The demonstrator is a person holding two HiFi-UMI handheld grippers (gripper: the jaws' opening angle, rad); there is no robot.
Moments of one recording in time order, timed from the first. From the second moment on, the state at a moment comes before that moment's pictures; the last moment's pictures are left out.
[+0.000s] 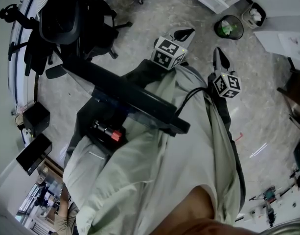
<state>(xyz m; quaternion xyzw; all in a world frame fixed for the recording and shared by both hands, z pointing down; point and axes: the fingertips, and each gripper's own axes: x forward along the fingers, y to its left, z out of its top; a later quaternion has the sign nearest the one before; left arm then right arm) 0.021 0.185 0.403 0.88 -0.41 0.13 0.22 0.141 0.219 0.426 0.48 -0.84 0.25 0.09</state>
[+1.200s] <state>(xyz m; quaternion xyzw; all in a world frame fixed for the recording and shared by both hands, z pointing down) -0.001 0.206 0.426 0.86 -0.44 0.12 0.21 0.121 0.237 0.453 0.45 -0.85 0.24 0.10</state>
